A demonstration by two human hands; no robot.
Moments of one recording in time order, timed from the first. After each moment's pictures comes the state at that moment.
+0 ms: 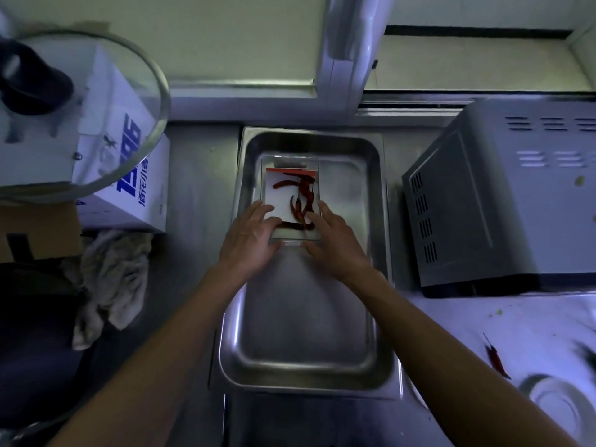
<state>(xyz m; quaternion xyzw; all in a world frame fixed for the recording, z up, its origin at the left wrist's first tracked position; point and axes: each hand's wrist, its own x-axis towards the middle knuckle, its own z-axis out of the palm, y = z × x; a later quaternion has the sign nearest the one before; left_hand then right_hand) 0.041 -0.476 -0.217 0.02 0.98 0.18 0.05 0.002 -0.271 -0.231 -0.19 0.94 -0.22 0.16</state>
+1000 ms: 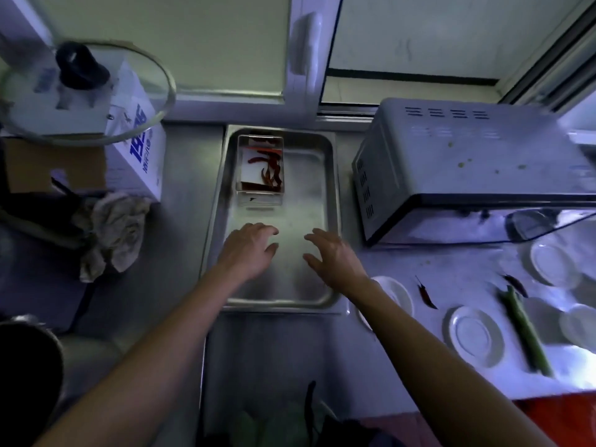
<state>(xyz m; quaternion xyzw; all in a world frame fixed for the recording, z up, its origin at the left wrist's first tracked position) 0.170 -0.399 -0.154 0.02 0.98 0.19 0.09 0.151 -0.185 -0.158 -0.21 0.95 -0.20 0.13</state>
